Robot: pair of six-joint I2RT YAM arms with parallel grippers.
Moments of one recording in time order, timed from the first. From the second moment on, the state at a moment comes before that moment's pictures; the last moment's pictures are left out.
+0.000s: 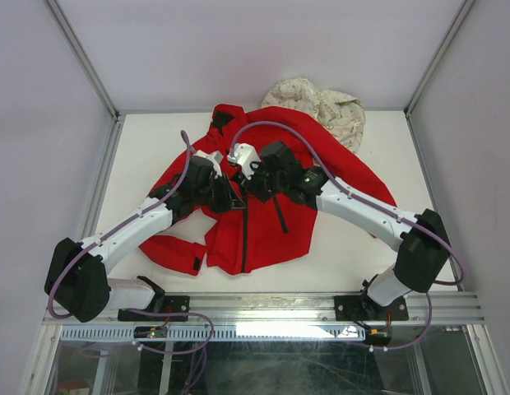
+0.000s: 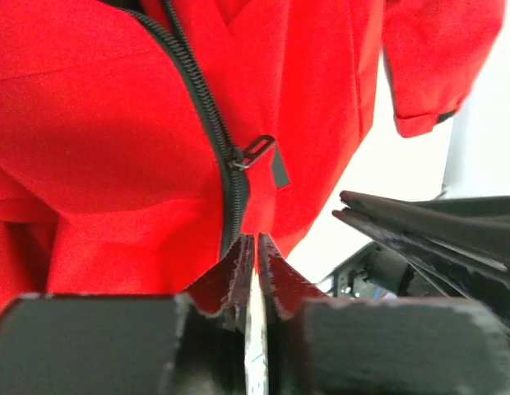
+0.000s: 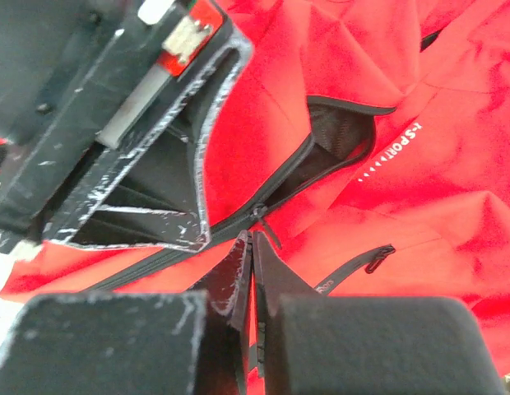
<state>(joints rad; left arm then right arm) -0.57 1.30 0.90 -0.33 0.25 -0.80 0.86 1.55 1.30 -0.41 -0.17 -0.22</state>
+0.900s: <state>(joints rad) -0.58 1.27 0.75 -0.23 0.29 -0.85 0.66 1.65 1.32 -0.46 -0.37 -0.18</state>
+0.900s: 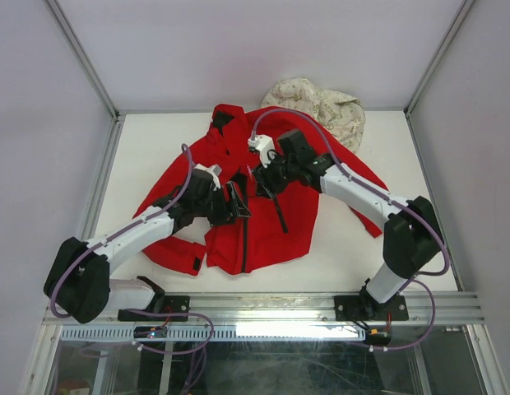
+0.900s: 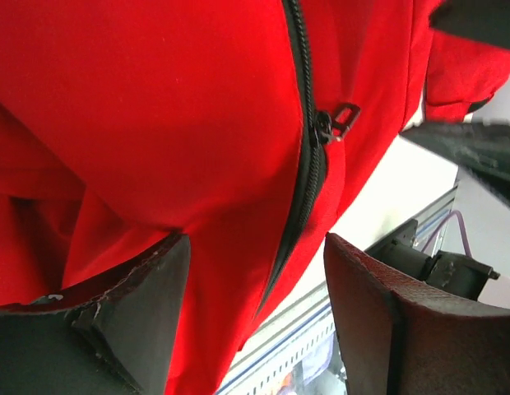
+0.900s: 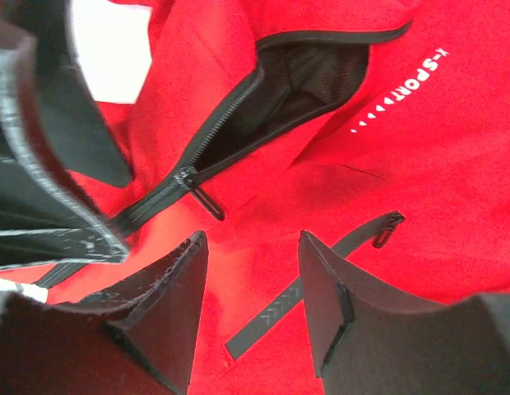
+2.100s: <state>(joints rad) -0.58 1.24 0.64 0.00 0.35 -0.76 0.65 1.66 1.10 -0.02 -0.77 -0.39</state>
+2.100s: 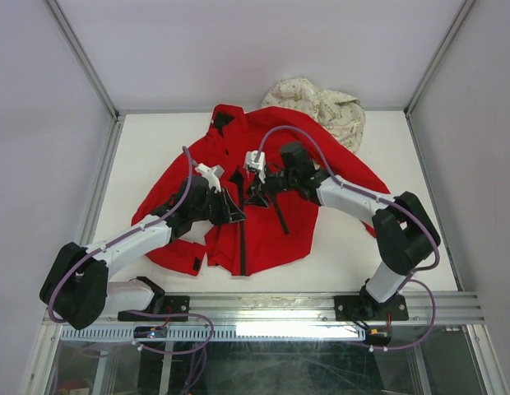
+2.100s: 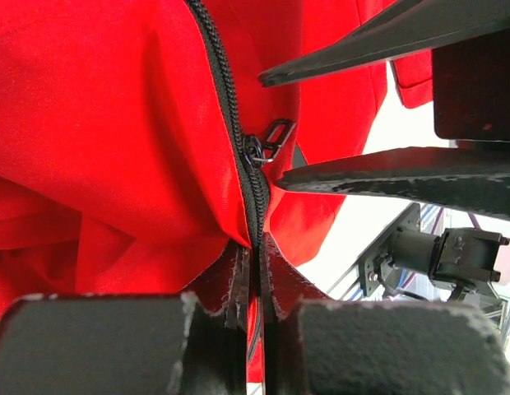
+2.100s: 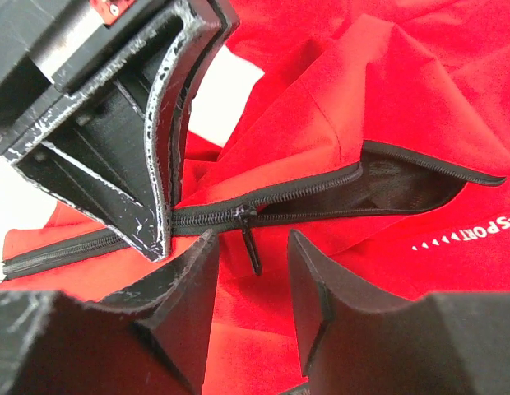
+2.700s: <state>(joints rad) -0.58 1.24 0.64 -0.01 0.36 -0.74 0.67 1.75 1.15 -0.08 -0.79 -0.47</state>
